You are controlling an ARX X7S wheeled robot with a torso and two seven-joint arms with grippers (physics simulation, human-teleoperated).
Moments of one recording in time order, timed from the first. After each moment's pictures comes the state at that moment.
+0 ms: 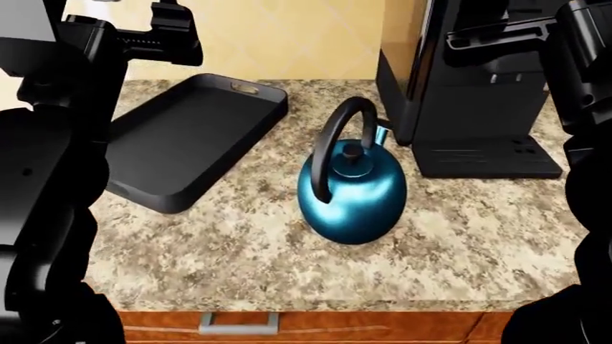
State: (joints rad) left arm -1.01 -0.21 0.04 0.53 -0.20 -1.08 -0.08; right arm 1.10 0.27 -0.02 -0.78 0.14 1.36 -0.02
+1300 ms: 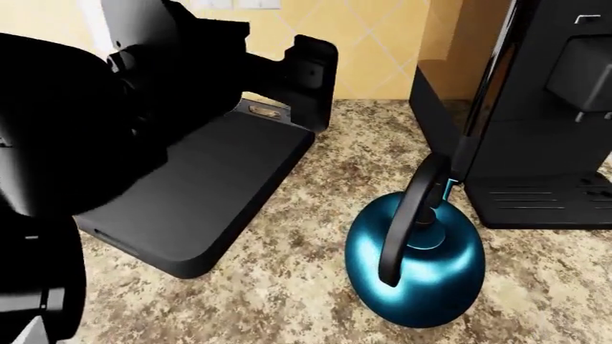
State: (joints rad) left arm -1.42 -0.28 0.20 0.20 -1.87 -1.40 -1.09; right arm 1.48 0.54 -0.03 -0.67 0.95 1.54 0.55
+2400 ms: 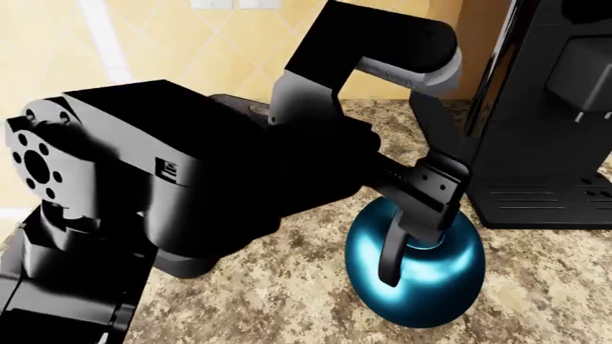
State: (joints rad) left arm -1.37 -0.11 0.45 0.12 -2.05 -1.30 -1.10; right arm 1.44 0.73 -0.02 -0.67 1.24 1.47 0.77
